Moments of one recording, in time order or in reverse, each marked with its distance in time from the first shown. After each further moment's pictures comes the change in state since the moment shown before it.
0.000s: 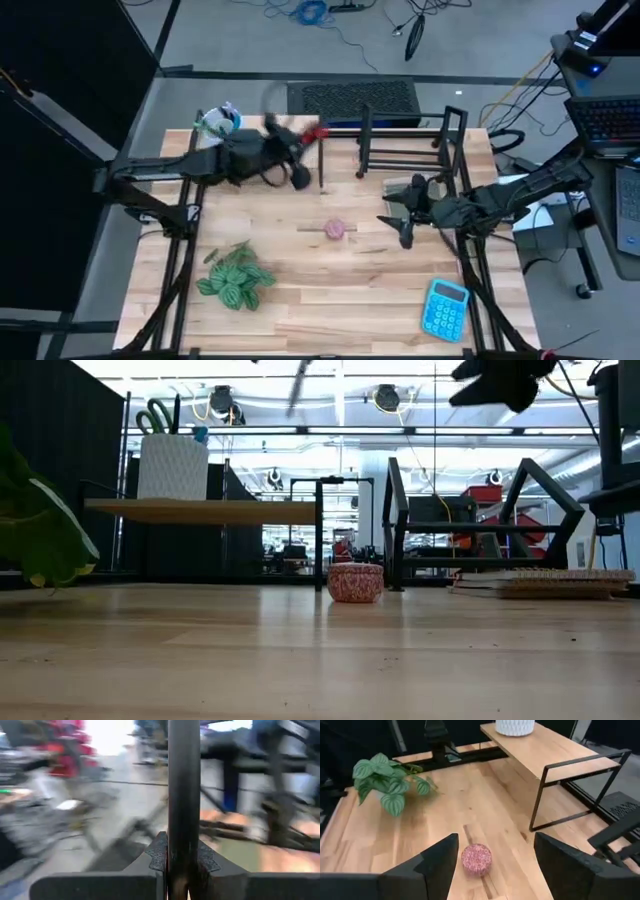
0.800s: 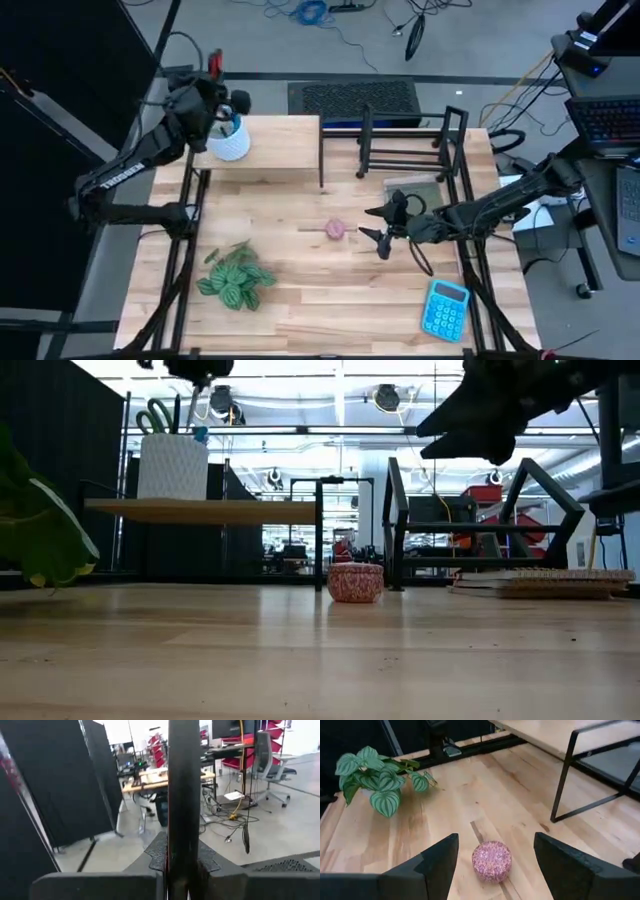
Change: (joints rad) left arm 0.462 -0.289 -0.196 -0.054 -0.330 -0.022; right arm -0.010 0.243 -0.148 0.399 0.003 0.076
